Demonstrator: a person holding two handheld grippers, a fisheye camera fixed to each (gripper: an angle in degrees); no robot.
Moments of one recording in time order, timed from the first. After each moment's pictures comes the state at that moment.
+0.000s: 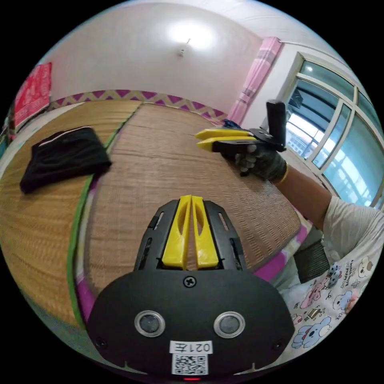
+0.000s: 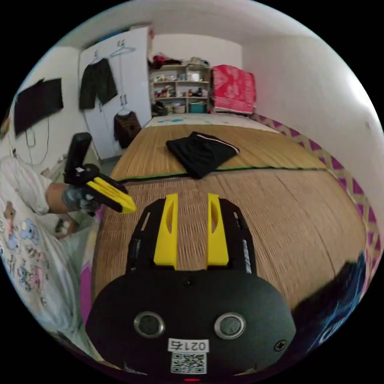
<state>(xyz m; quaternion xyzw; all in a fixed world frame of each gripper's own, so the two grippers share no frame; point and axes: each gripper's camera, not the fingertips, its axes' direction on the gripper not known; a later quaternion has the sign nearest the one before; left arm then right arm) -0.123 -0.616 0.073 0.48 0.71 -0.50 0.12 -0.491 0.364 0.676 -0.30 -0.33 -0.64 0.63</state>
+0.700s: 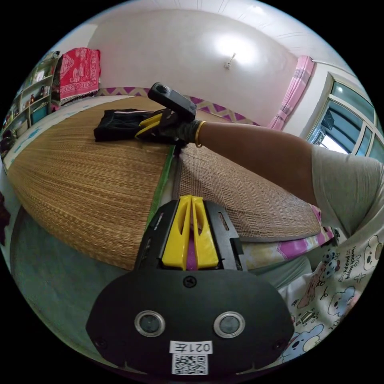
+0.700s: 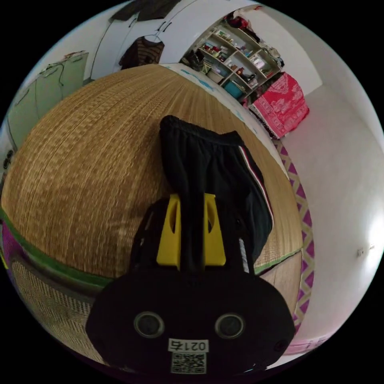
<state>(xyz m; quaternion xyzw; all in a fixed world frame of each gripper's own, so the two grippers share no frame) 0.054 -0.580 0.133 0.38 0.73 -0.56 0.12 -0.742 0.753 0.716 -0.19 -0.21 -0.85 0.46</state>
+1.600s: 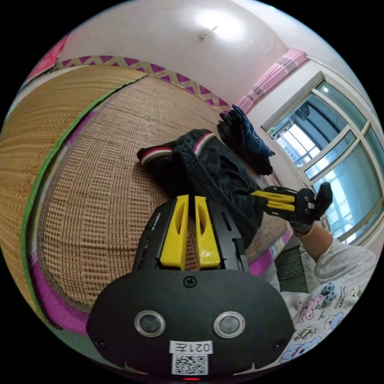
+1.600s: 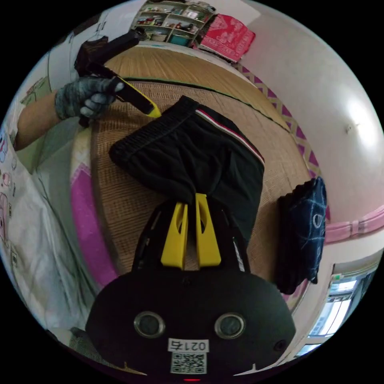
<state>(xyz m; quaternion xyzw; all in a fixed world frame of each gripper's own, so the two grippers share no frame) -0.042 -0.667 0.108 0.46 0.79 -0.41 0.07 -0.396 0.512 0.413 -0.31 -0.03 -0.74 0.59</state>
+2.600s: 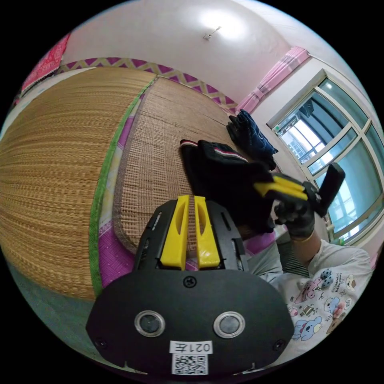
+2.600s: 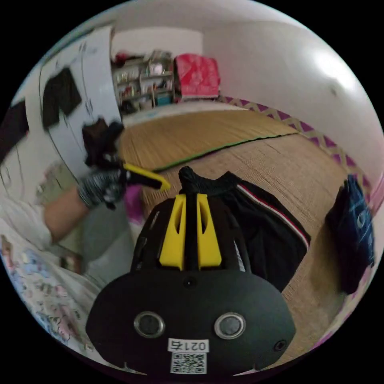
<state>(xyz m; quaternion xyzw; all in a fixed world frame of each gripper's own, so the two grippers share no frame) 0.014 -0.649 0.169 0.46 0.78 -0.41 0.08 -0.430 0.366 0.352 -0.31 -0.22 -0.55 0.75</state>
